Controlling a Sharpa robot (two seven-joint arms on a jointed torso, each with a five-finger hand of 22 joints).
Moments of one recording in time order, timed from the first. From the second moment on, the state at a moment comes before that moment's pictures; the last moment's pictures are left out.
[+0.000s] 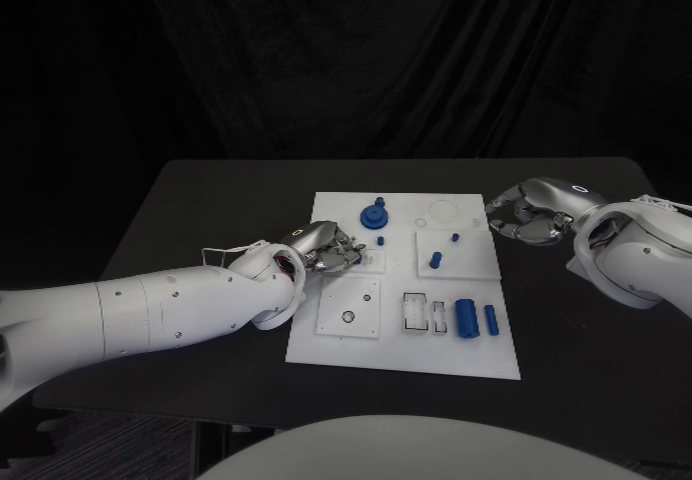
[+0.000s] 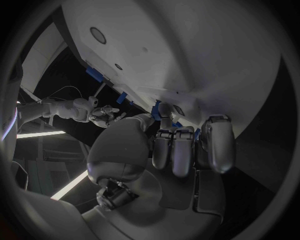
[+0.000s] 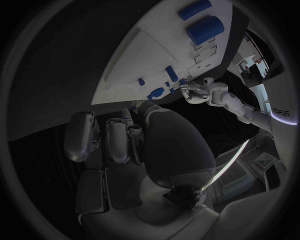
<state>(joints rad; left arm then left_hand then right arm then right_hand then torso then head) 1.10 -0.67 -0.21 1.42 -1.22 -0.54 -0.17 1.11 0.00 0.28 0.29 0.39 1.02 0.01 0.36 1.31 1.47 -0.06 1.57 1.31 1.47 -0.10 1.57 1.31 0.07 1.47 0.01 1.31 1.31 1.34 -1.04 -0.25 1.60 -1.42 -0.36 -0.17 1.35 -0.06 0.34 0.16 0.46 0.81 0.11 0.07 0.14 1.47 0.00 1.47 1.31 1.46 -0.07 1.32 1.27 0.06 1.45 0.05 1.21 1.31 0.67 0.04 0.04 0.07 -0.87</state>
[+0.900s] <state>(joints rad) 1.10 -0.68 -0.21 1.42 -1.22 -0.53 -0.15 0.91 0.08 0.19 0.30 0.31 1.06 0.00 0.34 1.31 1.47 -0.06 1.57 1.31 1.47 -0.10 1.57 1.31 0.07 1.47 0.01 1.30 1.31 1.34 -1.04 -0.25 1.60 -1.42 -0.35 -0.17 1.35 -0.06 0.34 0.16 0.46 0.81 0.11 0.07 0.15 1.47 0.00 1.47 1.31 1.46 -0.07 1.32 1.27 0.06 1.45 0.05 1.20 1.31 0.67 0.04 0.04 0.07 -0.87</state>
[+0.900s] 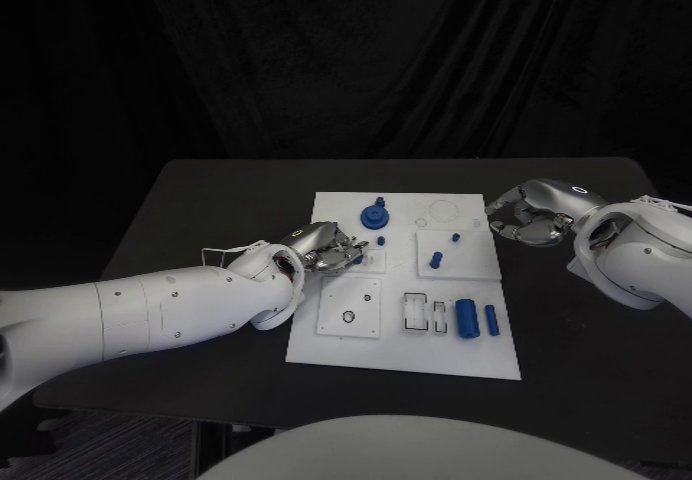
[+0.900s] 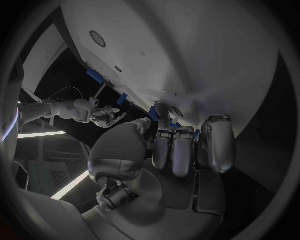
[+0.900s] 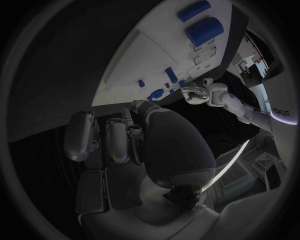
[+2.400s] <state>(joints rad) 1.10 -0.69 -0.21 1.41 -1.20 -0.49 -0.10 0.90 0.09 0.13 0.29 0.42 1.04 0.00 0.39 1.31 1.47 -0.06 1.57 1.31 1.47 -0.10 1.57 1.31 0.07 1.47 0.01 1.29 1.31 1.33 -1.04 -0.25 1.60 -1.42 -0.35 -0.17 1.35 -0.06 0.34 0.16 0.46 0.82 0.11 0.07 0.14 1.47 0.00 1.47 1.31 1.46 -0.07 1.32 1.26 0.06 1.45 0.05 1.20 1.31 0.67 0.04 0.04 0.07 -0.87</state>
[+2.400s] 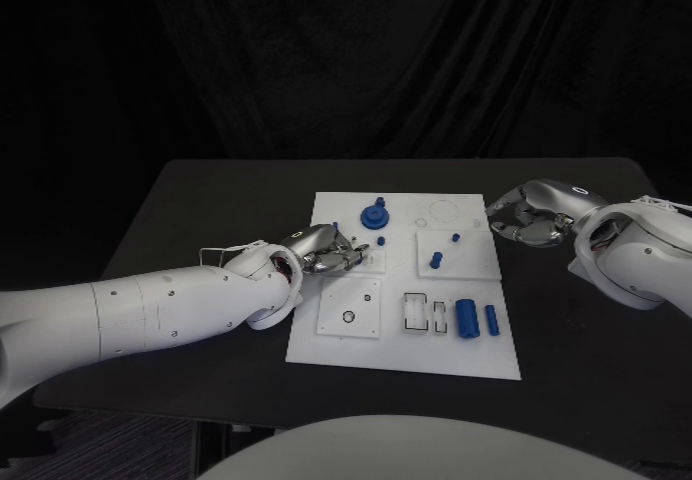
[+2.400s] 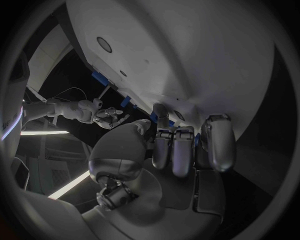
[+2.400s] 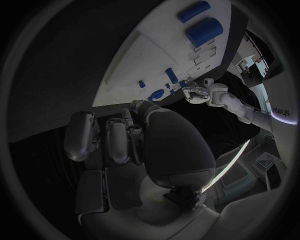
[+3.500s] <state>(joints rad) 1.10 -0.68 -0.21 1.41 -1.20 -0.48 -0.09 1.00 0.04 0.13 0.29 0.30 1.04 0.01 0.30 1.31 1.47 -0.06 1.57 1.31 1.47 -0.10 1.57 1.31 0.07 1.46 0.01 1.28 1.31 1.33 -1.04 -0.25 1.60 -1.41 -0.34 -0.18 1.35 -0.06 0.35 0.15 0.46 0.82 0.11 0.07 0.14 1.47 0.00 1.47 1.31 1.46 -0.07 1.32 1.26 0.06 1.45 0.05 1.20 1.31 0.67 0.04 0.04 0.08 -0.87</state>
